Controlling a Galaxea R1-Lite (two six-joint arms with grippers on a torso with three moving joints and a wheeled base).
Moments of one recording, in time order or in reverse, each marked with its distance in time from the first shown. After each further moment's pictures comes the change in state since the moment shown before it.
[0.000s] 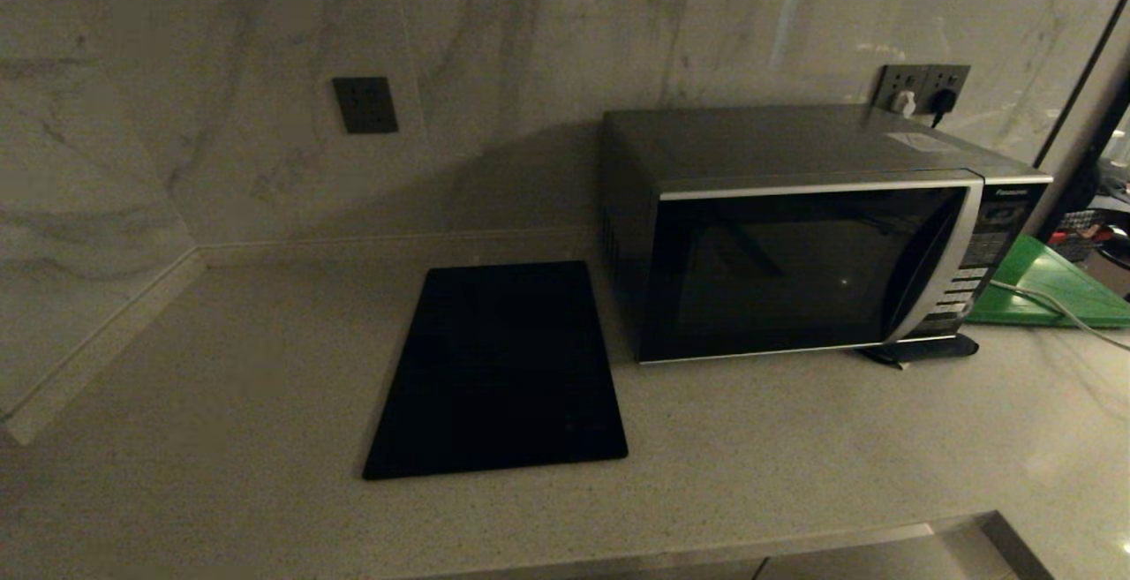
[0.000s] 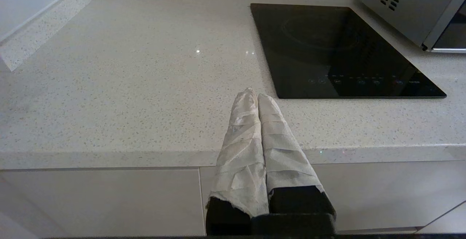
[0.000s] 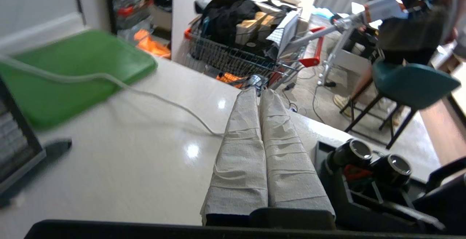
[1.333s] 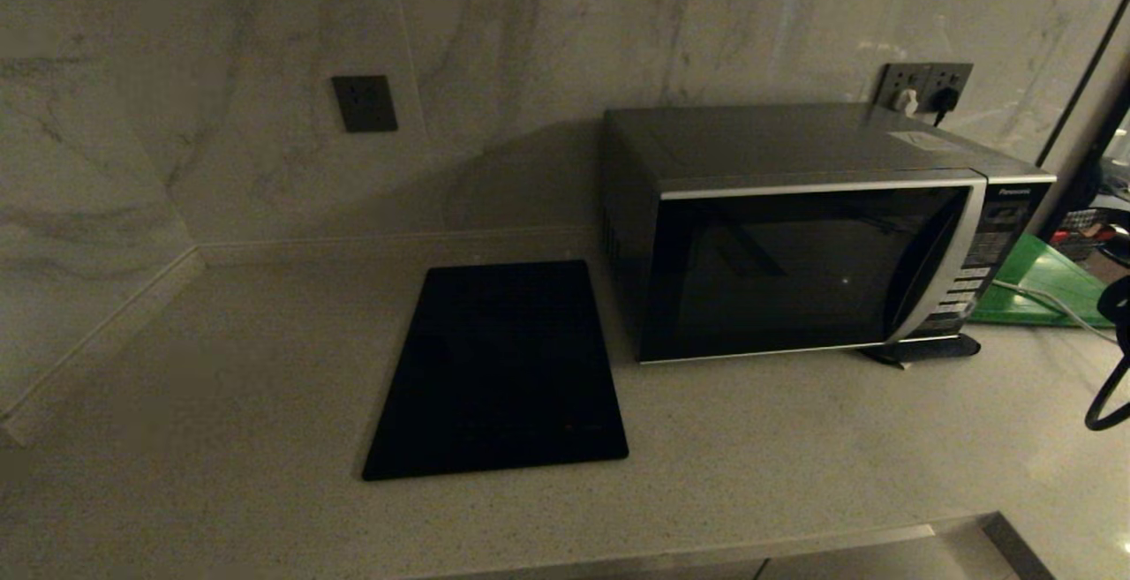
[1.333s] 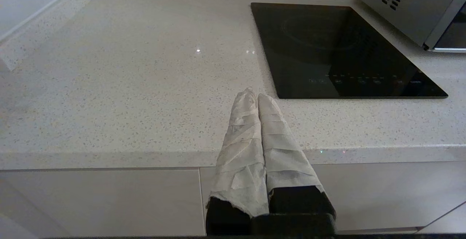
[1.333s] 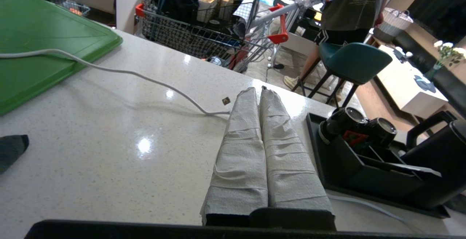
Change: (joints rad) left arm 0.000 0.000 0.000 0.000 0.000 0.000; right arm 0.097 0.392 0.236 -0.463 -0.322 0.050
